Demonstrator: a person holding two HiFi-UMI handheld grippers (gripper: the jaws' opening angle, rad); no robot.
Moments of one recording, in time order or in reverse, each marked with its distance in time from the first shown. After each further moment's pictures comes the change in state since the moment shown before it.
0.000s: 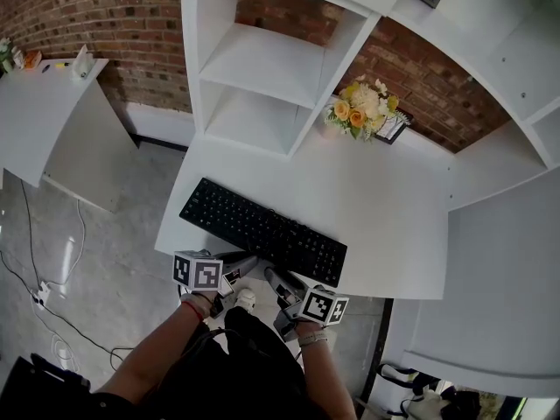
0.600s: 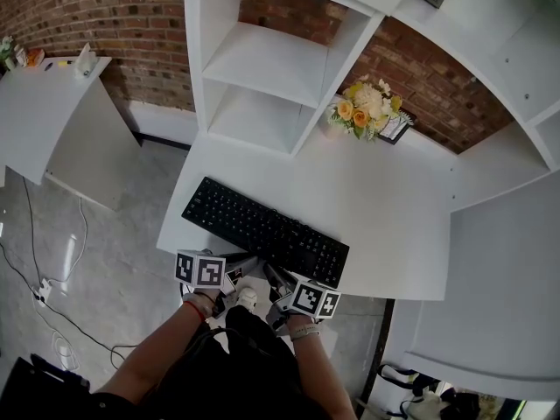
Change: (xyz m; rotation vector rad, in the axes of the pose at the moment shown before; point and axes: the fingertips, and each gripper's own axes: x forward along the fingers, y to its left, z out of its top) left arm 0.000 0.006 -0.006 -0.053 0.028 0.037; right arm 0.023 -0.009 -0.008 0.030 0.028 -0.086
